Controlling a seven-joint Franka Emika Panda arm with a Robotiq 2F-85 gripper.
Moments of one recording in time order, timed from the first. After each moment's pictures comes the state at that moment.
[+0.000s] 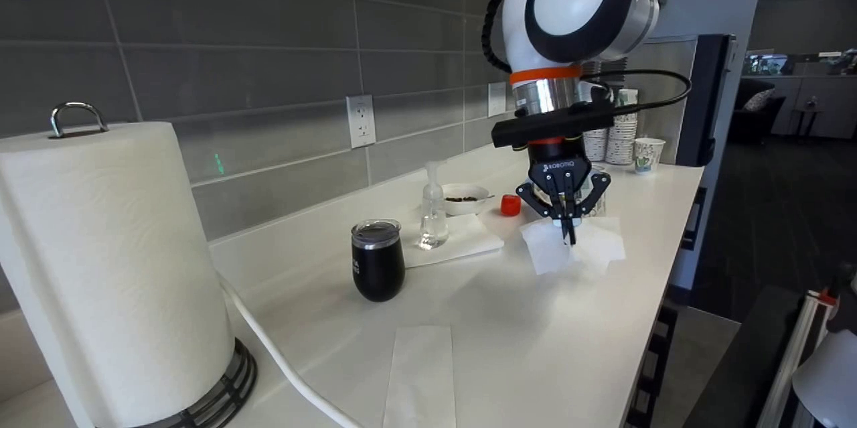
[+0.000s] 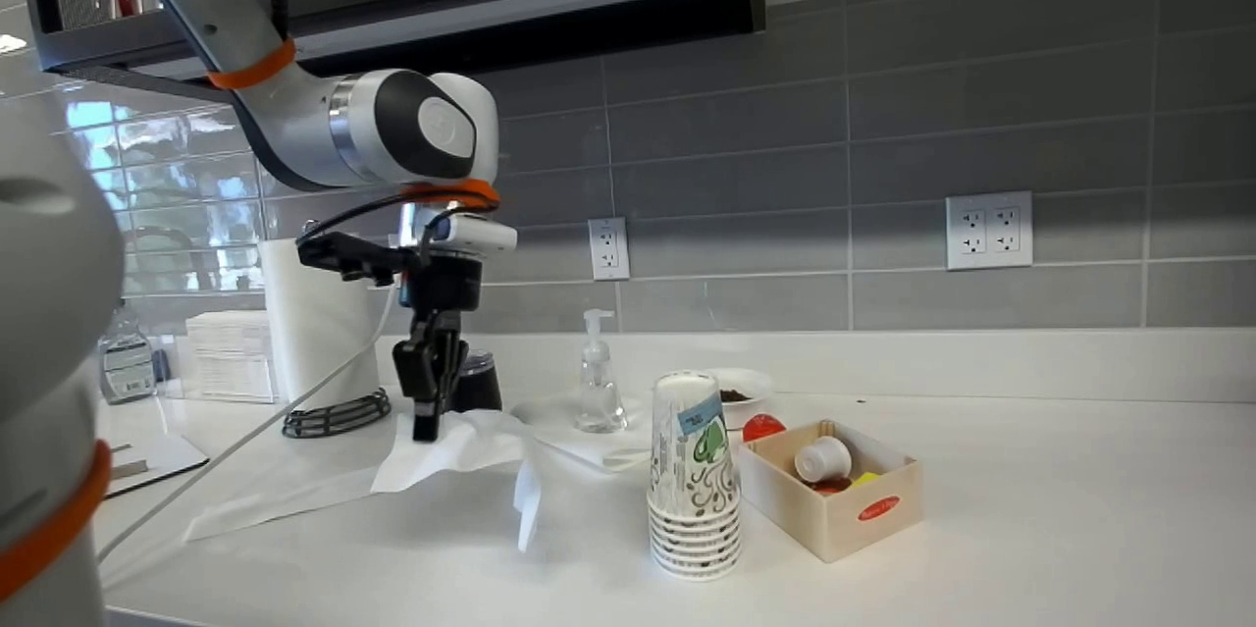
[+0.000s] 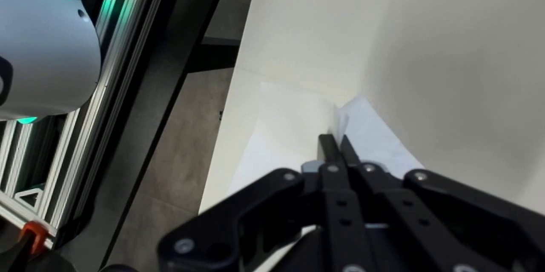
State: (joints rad) arm 0.01 -0.26 0.28 -2.68 0.15 2.17 1.26
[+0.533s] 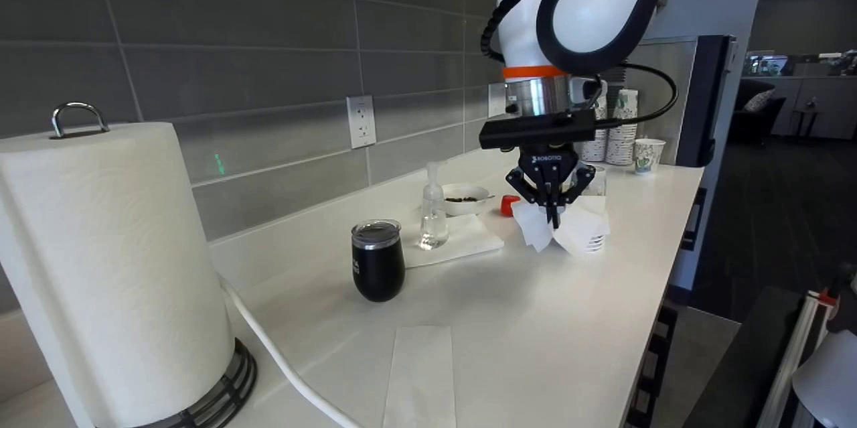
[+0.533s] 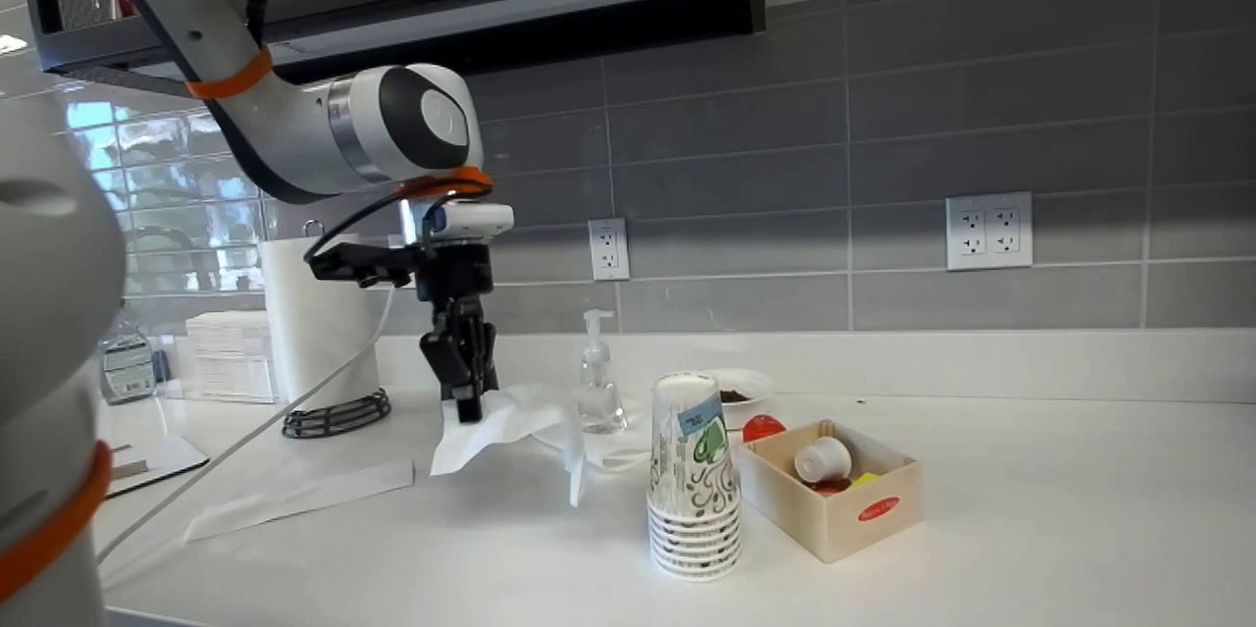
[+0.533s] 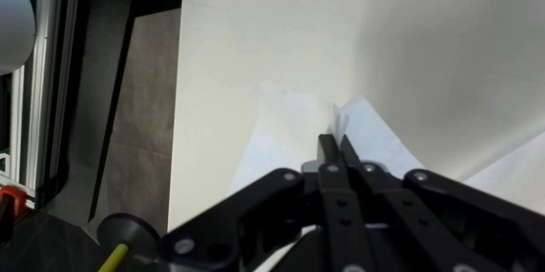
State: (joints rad) arm 0.02 -0.27 0.29 -2.68 -0.06 2.30 1.48
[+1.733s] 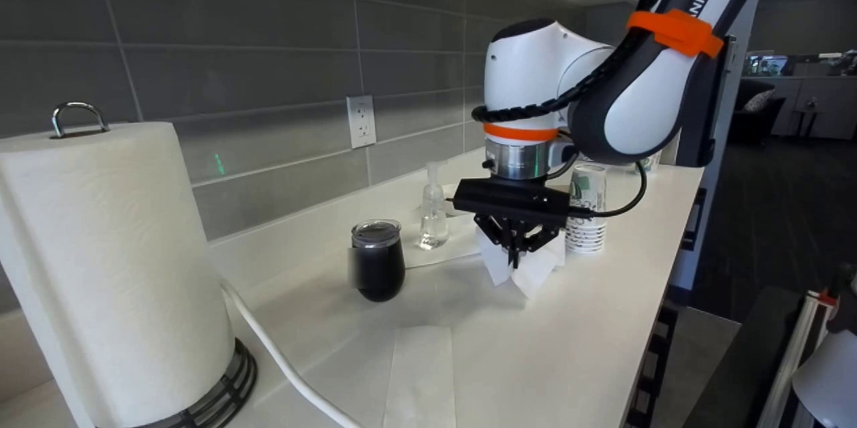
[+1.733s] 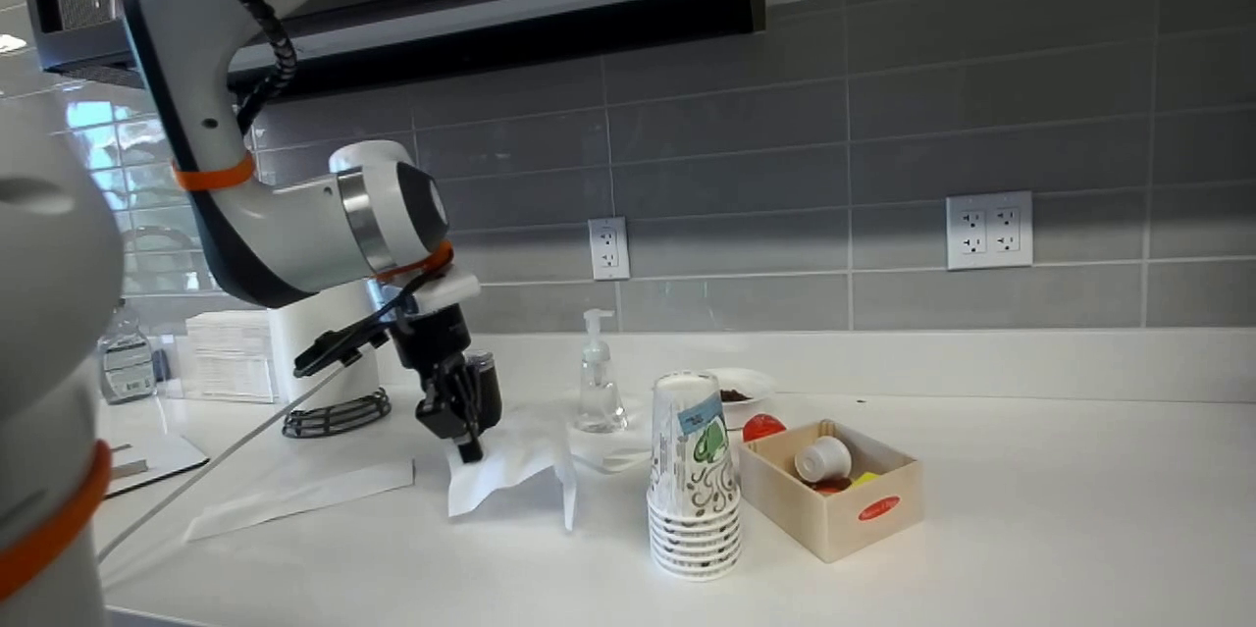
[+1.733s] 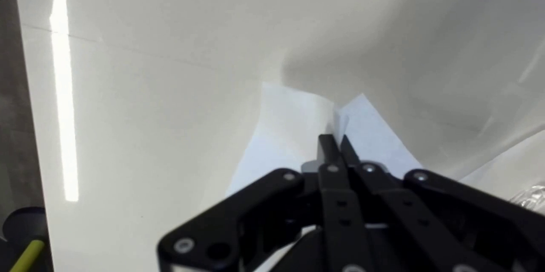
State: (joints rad) arm 0.01 -0.03 0.36 -2.71 -0.49 2.71 1.90
